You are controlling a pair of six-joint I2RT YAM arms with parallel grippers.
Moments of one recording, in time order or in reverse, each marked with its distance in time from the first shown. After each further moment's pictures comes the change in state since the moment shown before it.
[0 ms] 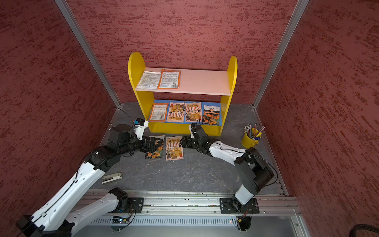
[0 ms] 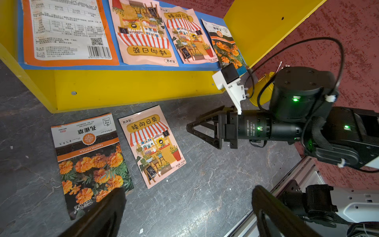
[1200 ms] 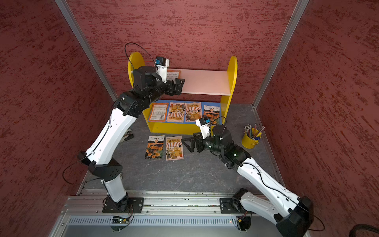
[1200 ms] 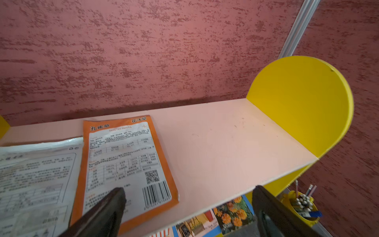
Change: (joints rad) left arm -0.153 0.948 1.434 -0.094 -0.447 0.235; right arm 0.000 -0.566 -0.006 -0.213 -0.146 -0.191
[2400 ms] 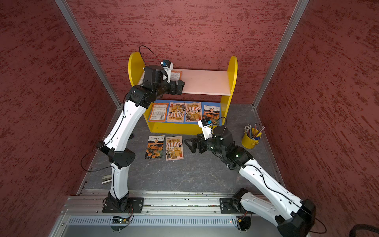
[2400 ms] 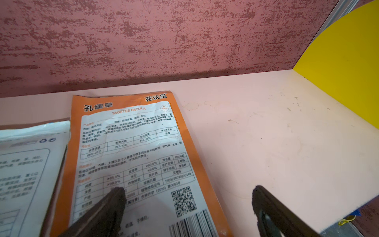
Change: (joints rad) left arm 0.087 0.187 0.178 -0.164 0.107 -0.026; right arm 0.000 -0.018 0.012 -0.094 0.082 -0.030
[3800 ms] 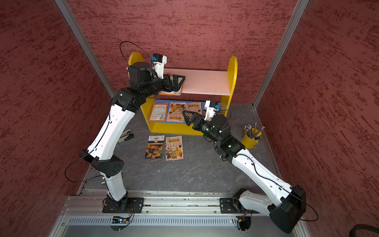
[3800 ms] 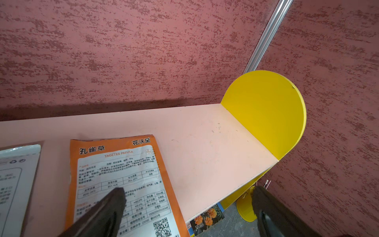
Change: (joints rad) left arm 0.005 -0.248 -0.270 0.232 0.228 -0.100; right arm 0.000 0.180 0.148 0.425 0.222 0.533
